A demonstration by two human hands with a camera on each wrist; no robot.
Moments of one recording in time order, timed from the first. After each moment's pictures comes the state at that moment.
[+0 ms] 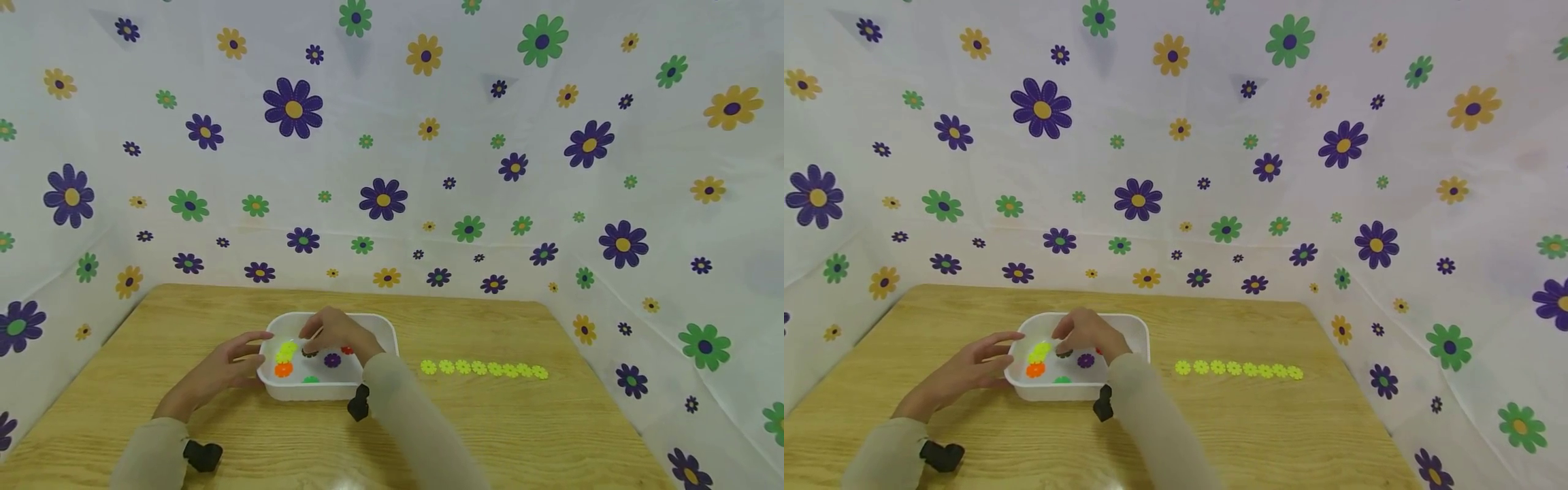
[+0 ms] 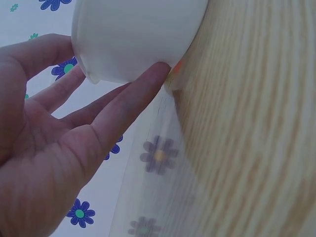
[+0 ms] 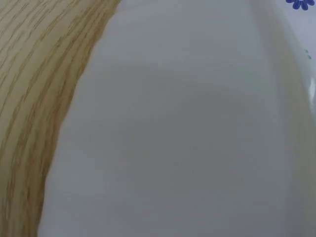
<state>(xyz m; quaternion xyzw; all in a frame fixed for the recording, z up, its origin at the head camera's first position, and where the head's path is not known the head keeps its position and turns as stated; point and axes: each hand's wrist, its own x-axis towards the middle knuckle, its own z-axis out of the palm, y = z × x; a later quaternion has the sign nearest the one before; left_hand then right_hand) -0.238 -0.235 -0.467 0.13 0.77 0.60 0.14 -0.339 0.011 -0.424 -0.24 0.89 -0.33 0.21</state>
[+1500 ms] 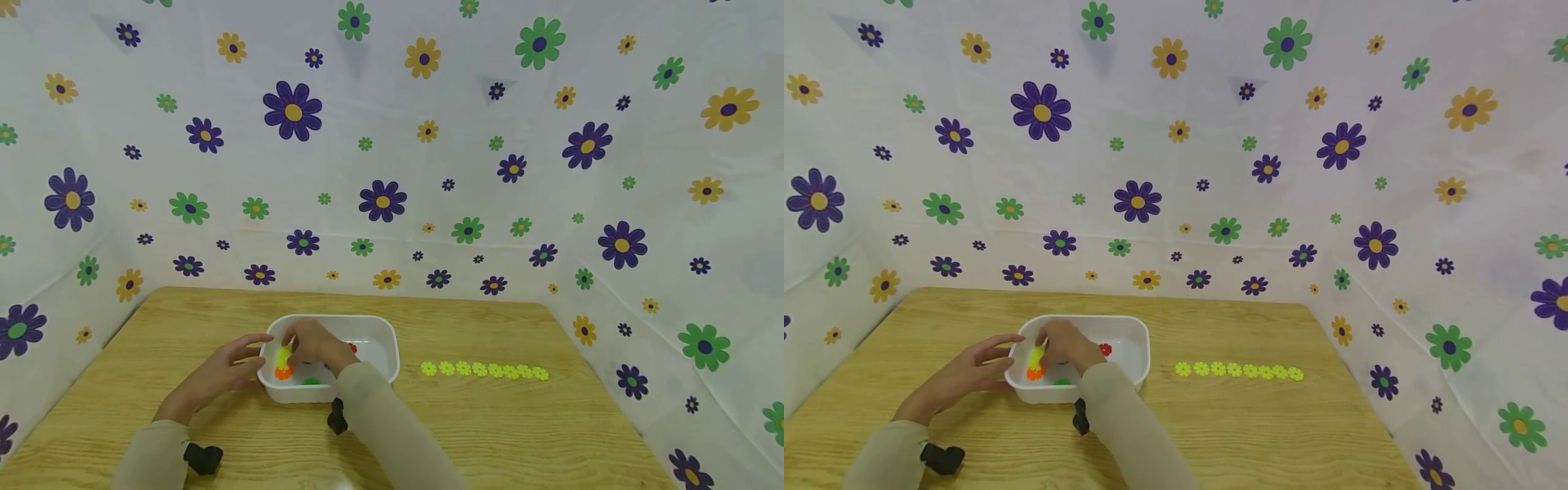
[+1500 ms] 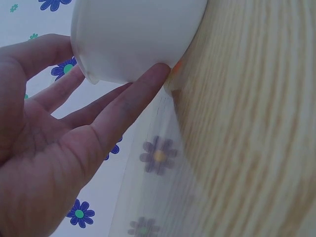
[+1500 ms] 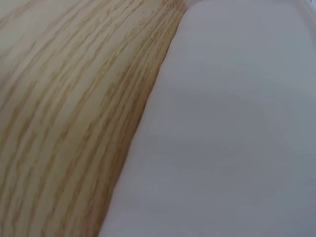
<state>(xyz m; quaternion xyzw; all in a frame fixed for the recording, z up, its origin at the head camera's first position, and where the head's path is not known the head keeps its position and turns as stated) -0.238 -0.234 -0.467 0.13 0.78 0.60 0.13 -0.325 -0.034 -0.441 -0.26 0.92 -0.25 0.17</state>
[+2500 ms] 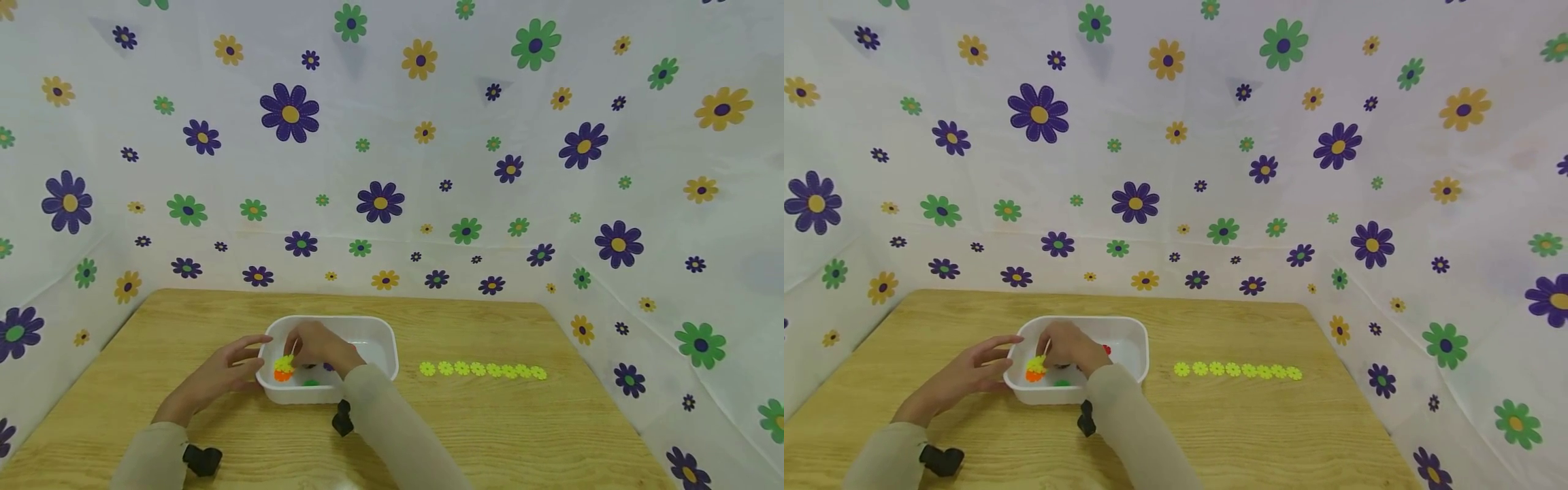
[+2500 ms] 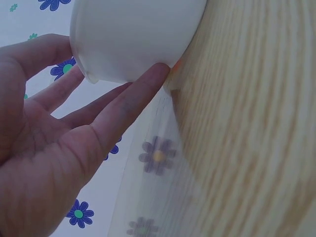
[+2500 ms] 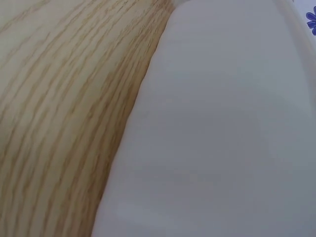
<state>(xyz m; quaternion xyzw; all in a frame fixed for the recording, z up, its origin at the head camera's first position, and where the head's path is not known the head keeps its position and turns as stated) -0.238 -0.232 -0.465 0.13 0.77 0.61 0.14 -0.325 -0.021 -0.437 -0.28 0.91 -0.23 0.17</state>
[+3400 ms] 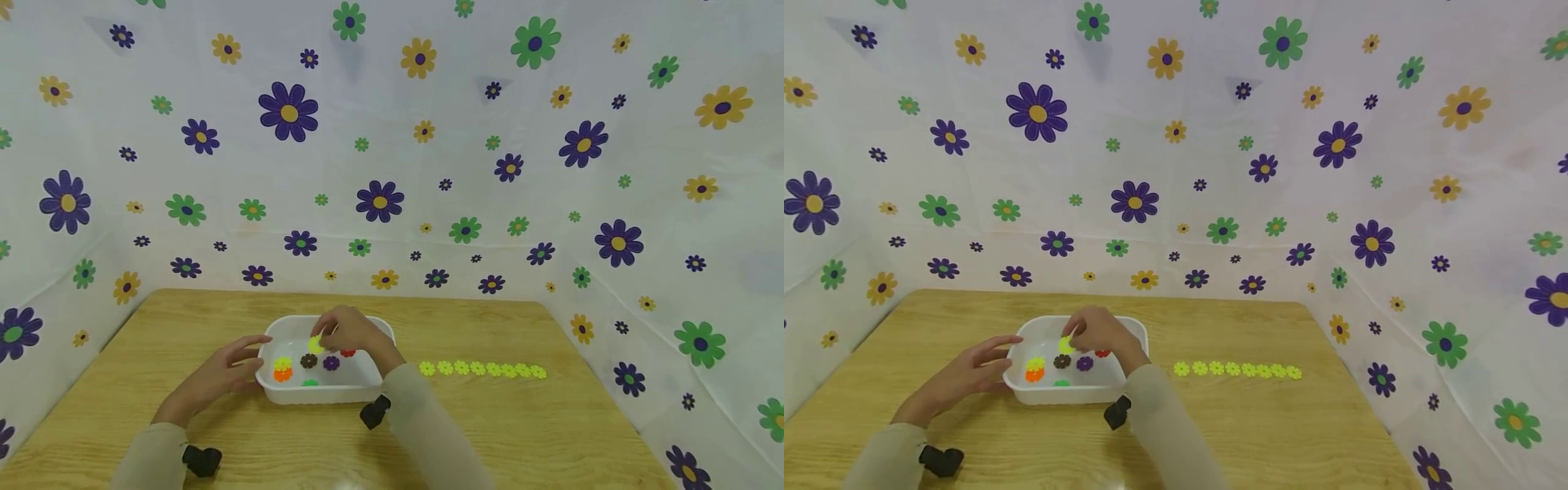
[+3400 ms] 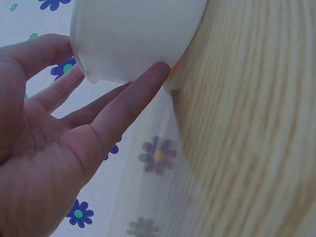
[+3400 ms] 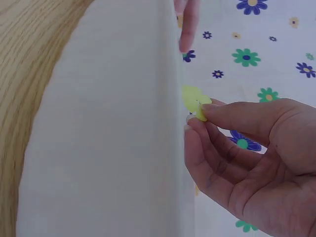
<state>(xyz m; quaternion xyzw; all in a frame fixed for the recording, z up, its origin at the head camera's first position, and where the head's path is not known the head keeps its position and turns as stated) -0.238 -0.232 -0.466 0.10 0.79 0.59 0.14 -0.319 0.044 -0.396 -0.29 0.88 -0.33 0.16</state>
